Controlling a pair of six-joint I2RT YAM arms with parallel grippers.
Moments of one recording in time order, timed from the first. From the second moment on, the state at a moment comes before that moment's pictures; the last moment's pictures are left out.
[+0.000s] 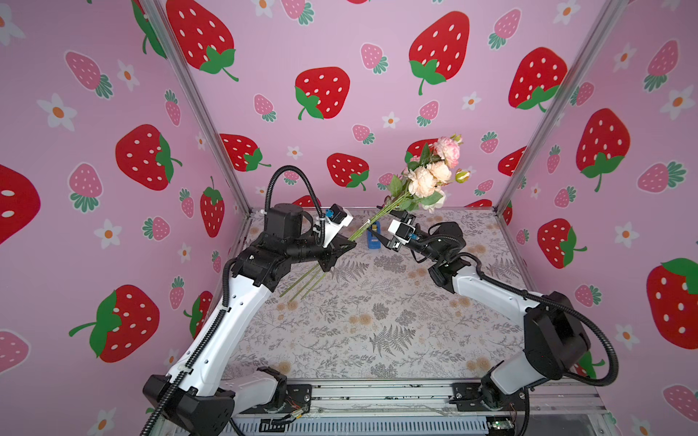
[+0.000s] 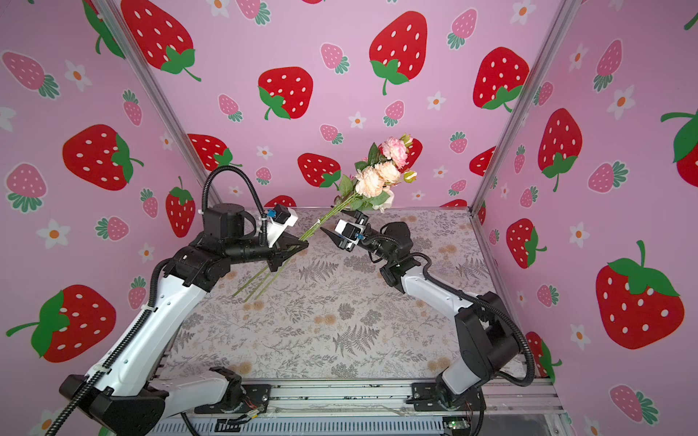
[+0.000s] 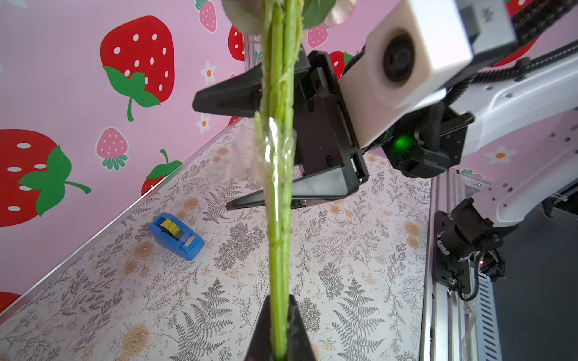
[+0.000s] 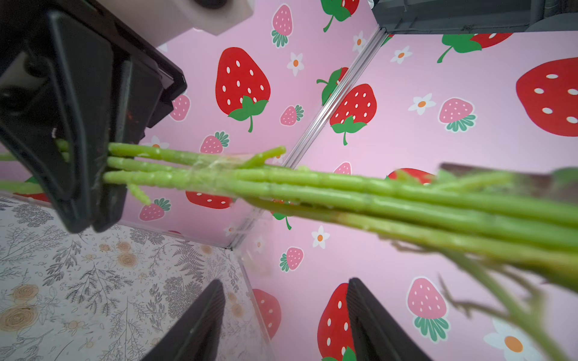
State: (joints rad) left arm -0.37 1.22 1.41 -0.68 0.65 0.32; right arm 0.68 1.58 1.08 0.85 -0.58 -0.51
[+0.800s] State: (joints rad) left arm -0.38 1.24 1.43 -0.69 0.64 0.32; right arm 0.70 1.62 1.10 0.87 -0.63 -0.51
